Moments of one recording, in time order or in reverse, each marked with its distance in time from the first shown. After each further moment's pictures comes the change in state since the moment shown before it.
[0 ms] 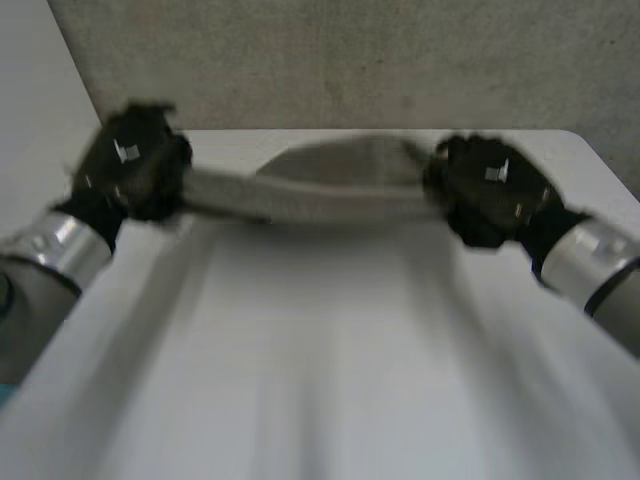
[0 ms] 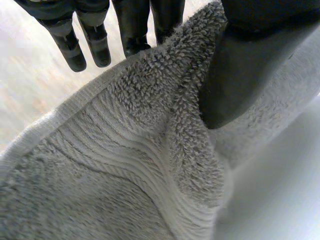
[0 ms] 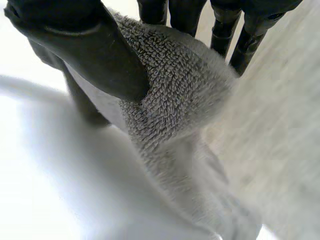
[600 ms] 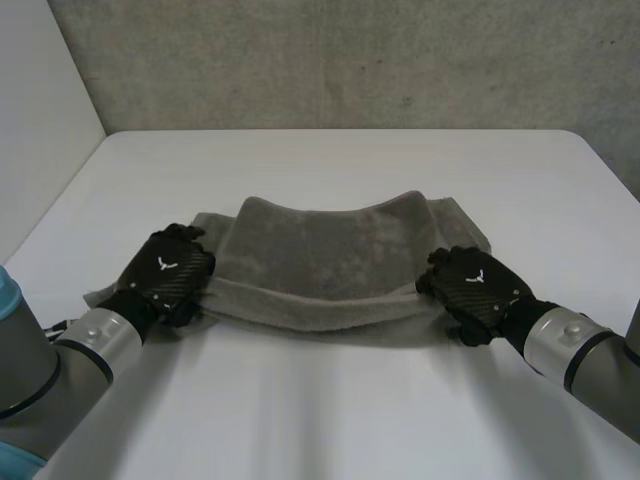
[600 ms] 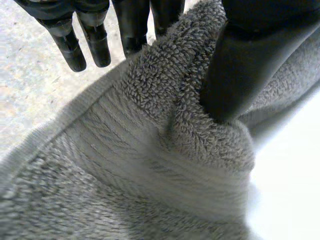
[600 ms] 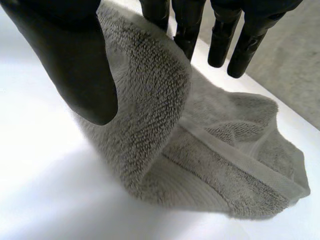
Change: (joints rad) left arm 0.010 -0.165 -0.173 -0.005 0.001 0.185; right arm -0.064 0.176 0.156 0.056 -0.059 -0.244; left_hand 0.008 0.000 0.000 0.000 0.000; right_hand -0.504 -0.485 0.000 0.000 -0.540
